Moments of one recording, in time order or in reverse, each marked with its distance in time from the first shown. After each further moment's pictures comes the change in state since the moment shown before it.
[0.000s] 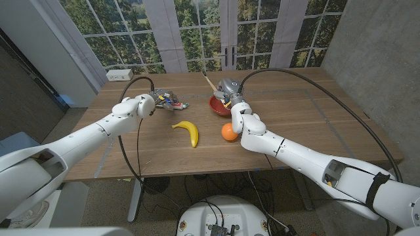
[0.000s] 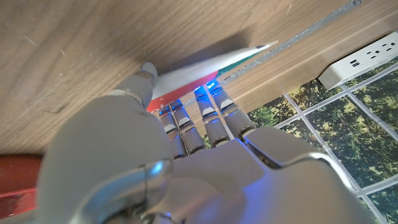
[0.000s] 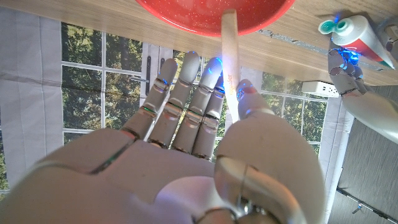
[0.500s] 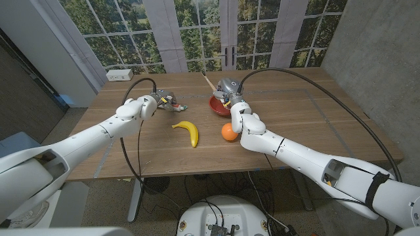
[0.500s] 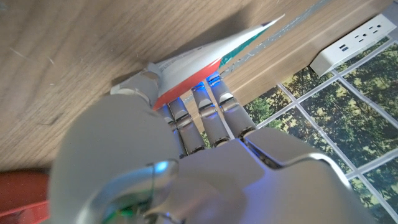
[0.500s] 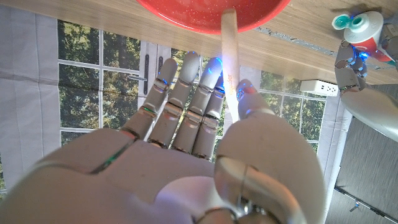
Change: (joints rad) left arm 0.008 -0.003 0.030 -0.015 0.093 0.047 0.042; left_hand 0.098 0.081 -0.022 -0.019 -0.007 0.263 0.019 0.035 -0.007 0.266 0.001 0.045 -0.002 0.273 -0.042 0.026 0.001 0.188 -0.017 0.110 0.018; right arm 0.003 0.003 -0.001 0.005 0.000 0.011 -0.003; right_hand 0.000 0.000 0.000 0.000 -0.001 0.000 0.000 0.005 0.000 0.000 0.000 0.000 0.004 0.004 0.004 -0.015 0.009 0.000 0.000 0.009 0.000
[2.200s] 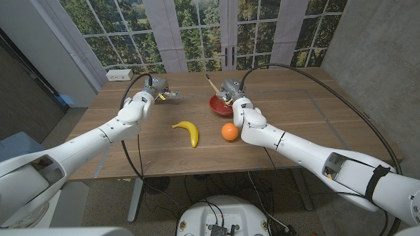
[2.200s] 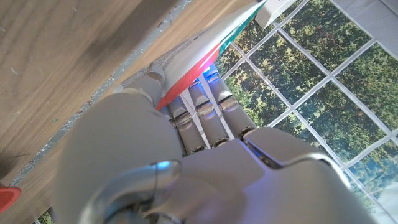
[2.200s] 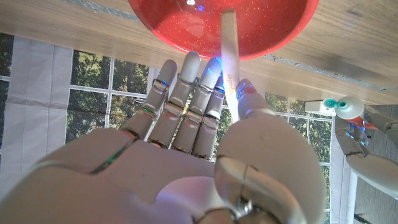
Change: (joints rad) left arm 0.041 0.020 -0.038 -0.090 0.189 0.162 0.108; left_hand 0.017 0.009 -0.005 0.005 0.001 0.022 0.002 -0.016 0.006 0.047 -0.002 -0.013 0.000 0.063 -0.026 -0.014 0.002 0.020 -0.006 0.037 0.006; right arm 0.058 -0.012 -0.018 -0.001 0.043 -0.077 0.148; right_hand 0.000 0.000 0.007 -0.007 0.000 0.000 0.000 -0.009 0.005 0.000 0.000 -0.015 0.005 0.013 -0.009 -0.036 0.042 -0.023 0.002 0.038 -0.005
